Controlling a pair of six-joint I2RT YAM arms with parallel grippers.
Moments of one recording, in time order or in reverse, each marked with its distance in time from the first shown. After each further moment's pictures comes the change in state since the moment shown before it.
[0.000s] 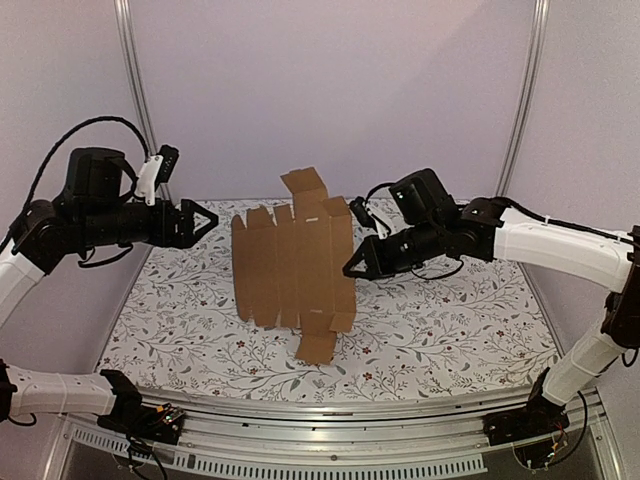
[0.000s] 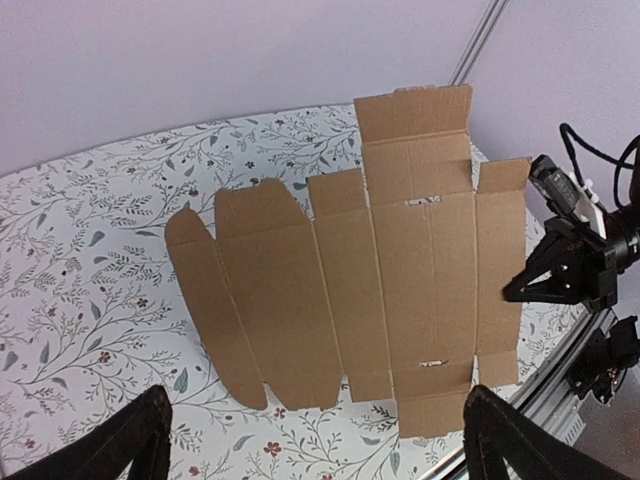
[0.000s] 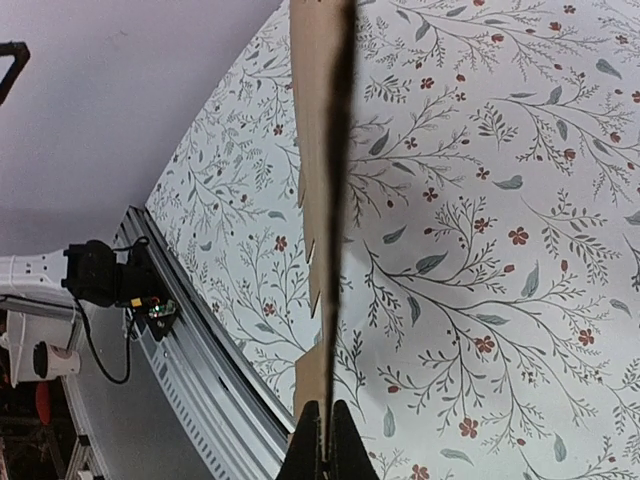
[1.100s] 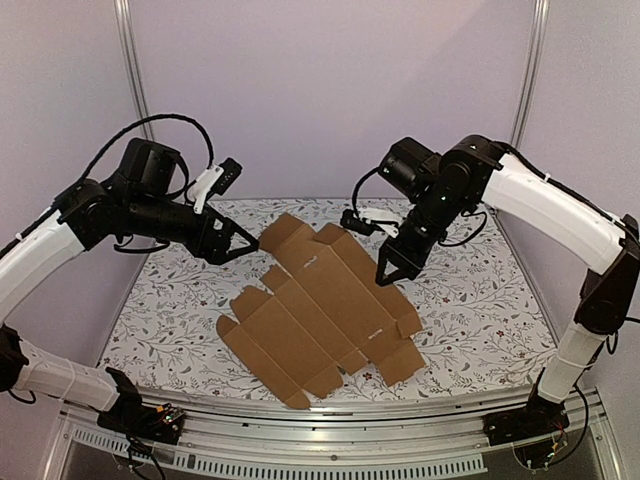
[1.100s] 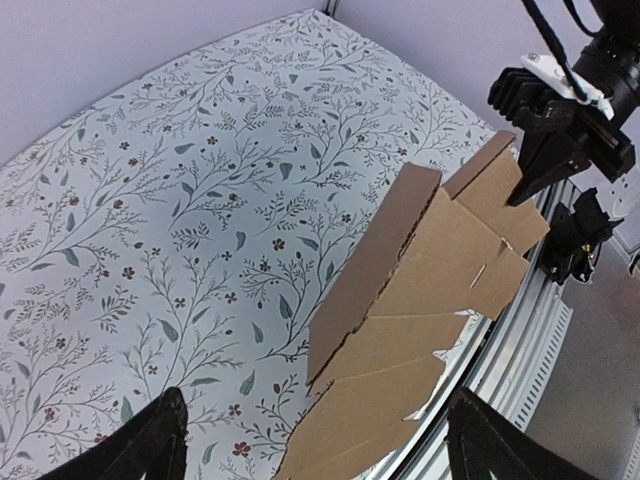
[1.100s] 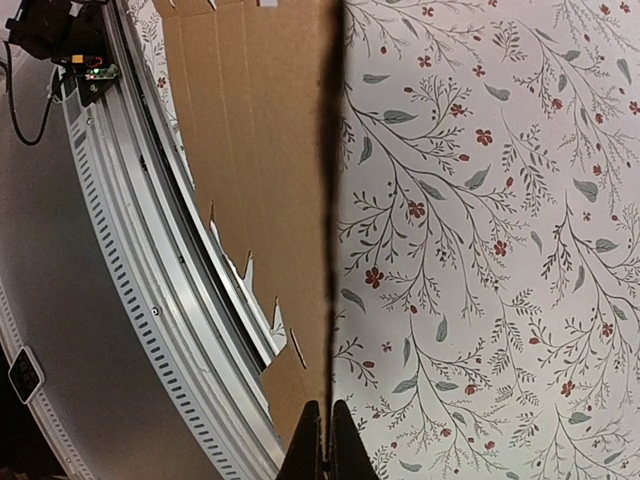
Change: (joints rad) left arm -0.074 0.222 0.079 -0.013 0.257 0.203; right arm -0.004 0.179 0.568 -0.919 0.013 -0.669
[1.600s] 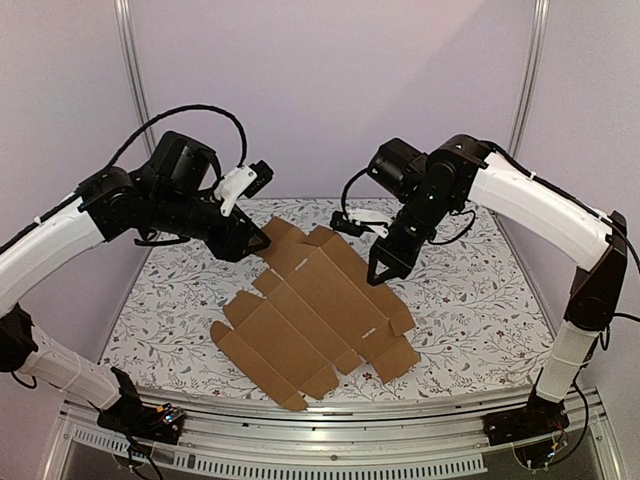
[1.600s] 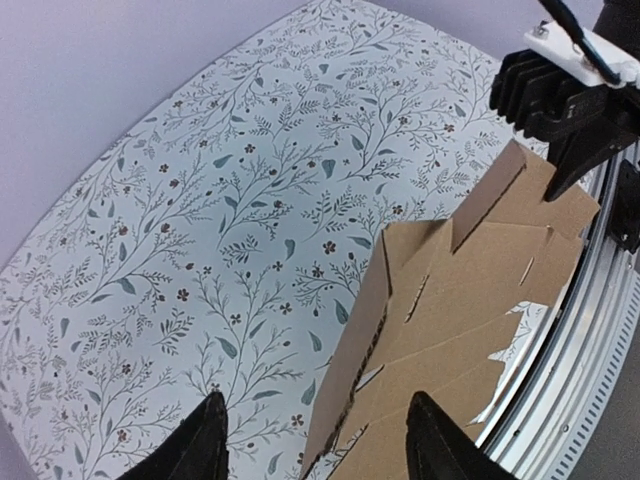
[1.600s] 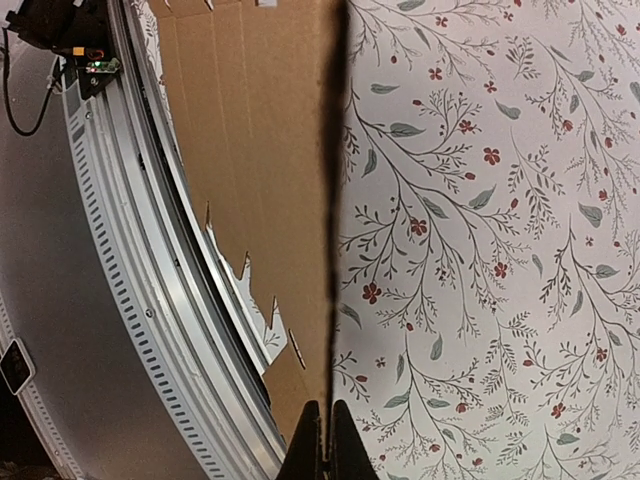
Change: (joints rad) left arm -0.140 0.120 0.116 -0.045 -0.257 0.133; right arm 0.010 0.064 0.055 -0.004 -0.005 -0.046
